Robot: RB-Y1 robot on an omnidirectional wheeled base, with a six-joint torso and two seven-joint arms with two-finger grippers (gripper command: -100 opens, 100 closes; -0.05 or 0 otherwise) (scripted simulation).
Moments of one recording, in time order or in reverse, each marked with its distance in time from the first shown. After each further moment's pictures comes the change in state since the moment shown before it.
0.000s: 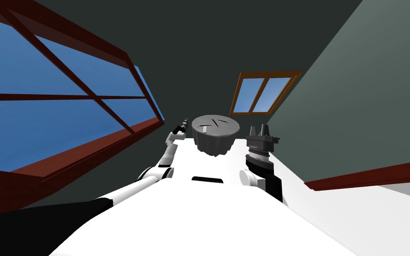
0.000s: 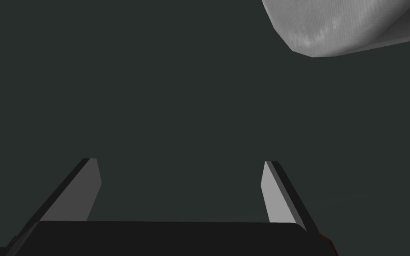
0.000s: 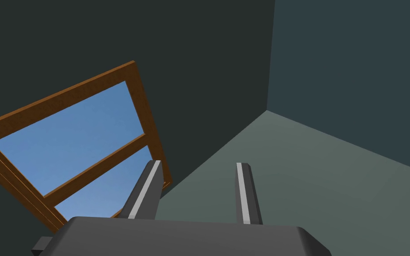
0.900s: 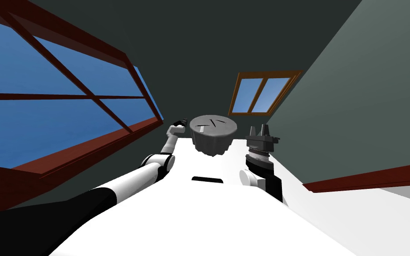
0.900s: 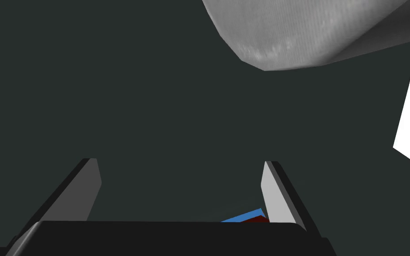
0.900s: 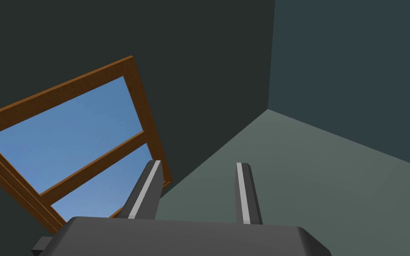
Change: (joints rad) left arm -0.231 0.070 0.046 0.264 0.010 0.201 0.016; right arm 0.000 0.000 0.000 0.000 0.000 0.000 0.000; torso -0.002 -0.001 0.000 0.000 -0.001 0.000
